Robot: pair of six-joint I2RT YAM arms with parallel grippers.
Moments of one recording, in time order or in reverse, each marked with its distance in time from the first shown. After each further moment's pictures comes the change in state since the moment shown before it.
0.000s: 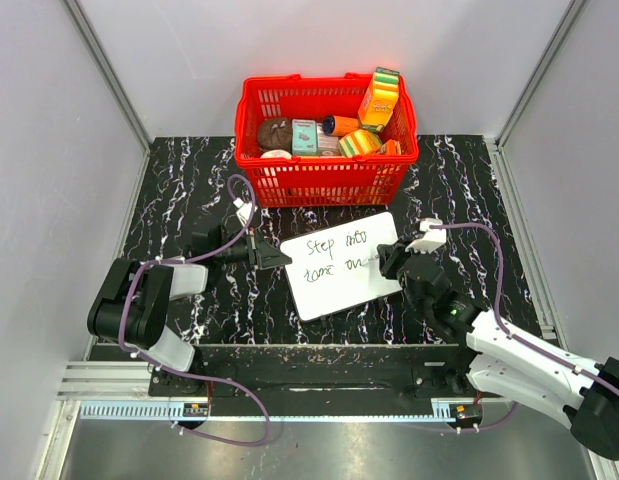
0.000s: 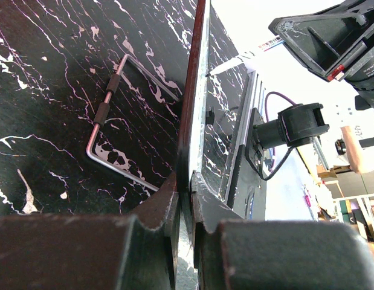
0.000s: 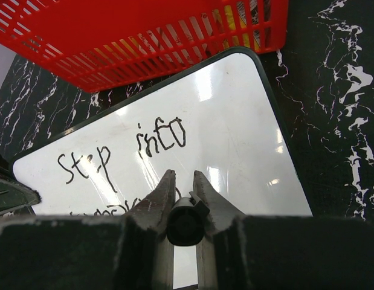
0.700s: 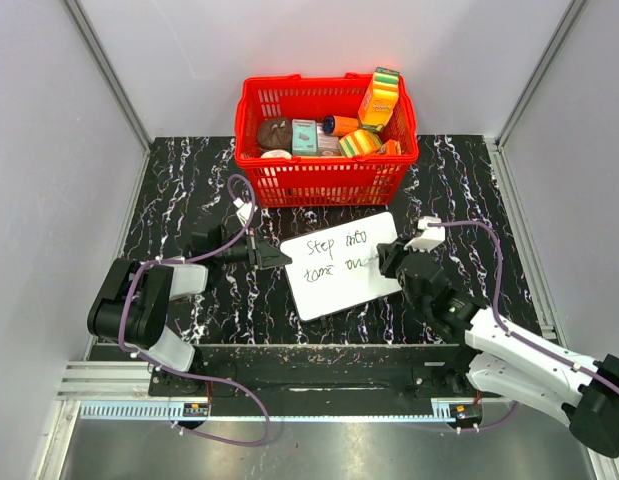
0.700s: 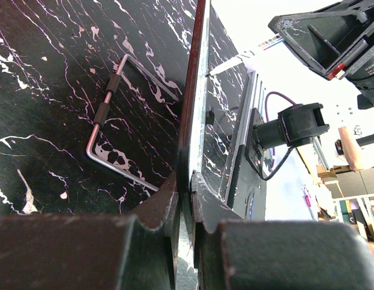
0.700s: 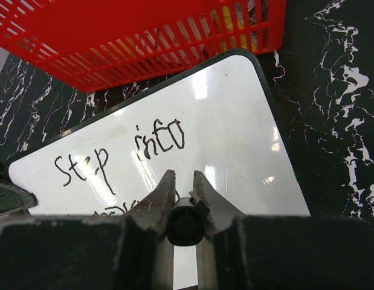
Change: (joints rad) left arm 0.000 0.000 0.000 0.000 0.000 0.000; right arm 0.000 0.018 0.018 -0.014 0.011 -0.002
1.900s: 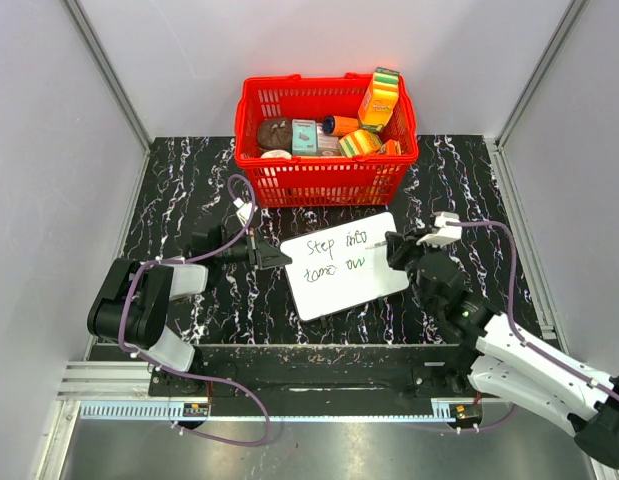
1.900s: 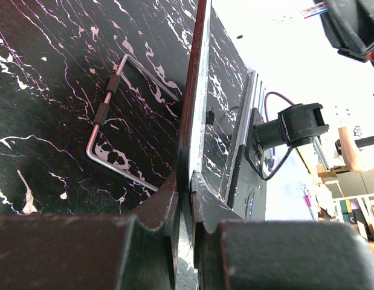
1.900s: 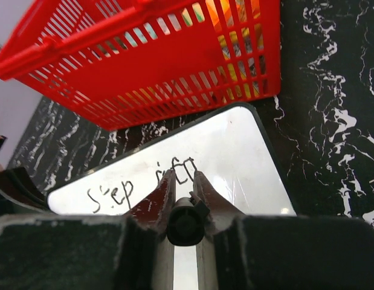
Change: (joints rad) left arm -0.001 0.000 0.000 0.000 0.000 0.000; right arm -0.003 -0.069 0.042 0.017 0.041 -0.053
